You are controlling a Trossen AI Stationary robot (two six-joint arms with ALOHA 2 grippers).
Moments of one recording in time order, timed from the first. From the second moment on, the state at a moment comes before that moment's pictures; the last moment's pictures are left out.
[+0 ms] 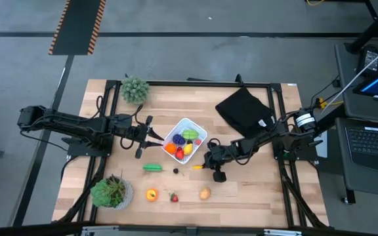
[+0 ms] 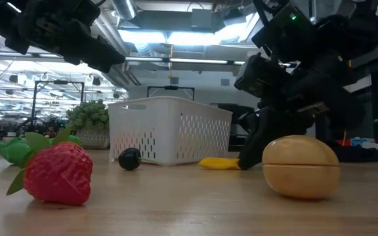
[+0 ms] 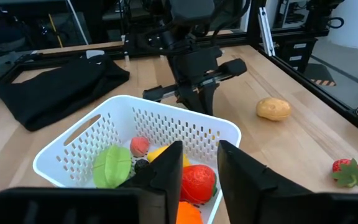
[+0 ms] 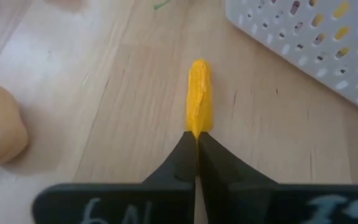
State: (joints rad) left arm 0.04 0.89 0.31 0.30 0.19 0.10; right arm 0.23 1.82 0.70 0.32 -0.06 0.11
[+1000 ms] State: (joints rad) left arm 0.04 0.89 0.31 0.30 0.19 0.09; right arm 0.10 1.22 0.66 0.26 -0.11 0.01
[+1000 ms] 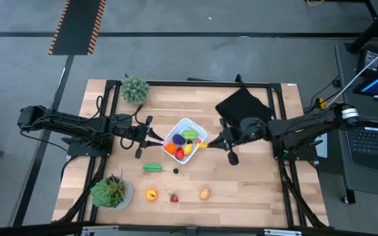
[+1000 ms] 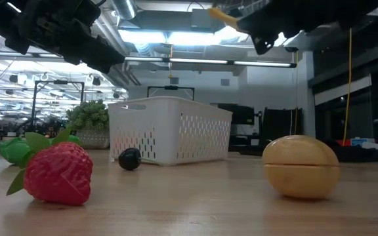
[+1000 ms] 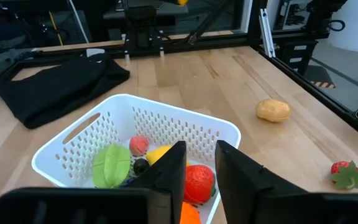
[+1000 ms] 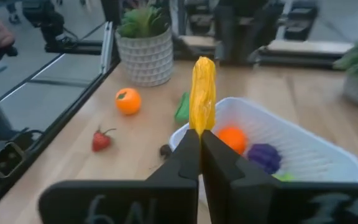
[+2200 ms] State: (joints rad) left arm 0.04 0.90 0.31 0.31 0.19 0.19; right arm -0.07 1.56 0.52 1.05 -0.05 0.00
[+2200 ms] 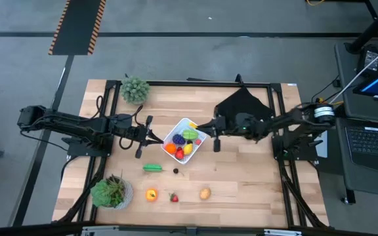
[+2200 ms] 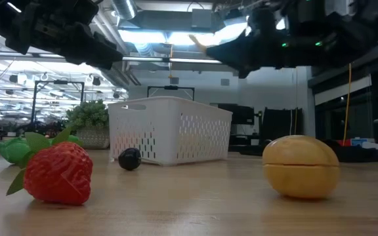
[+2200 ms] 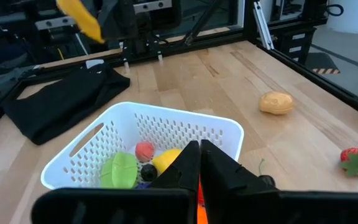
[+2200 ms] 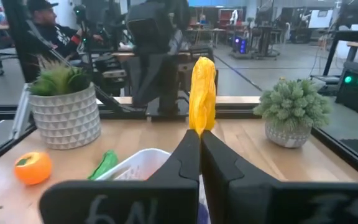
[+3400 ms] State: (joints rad) left arm 0.04 0.90 0.31 0.25 0.19 0.19; right arm -0.15 1.94 1.57 -0.72 -0.17 0.09
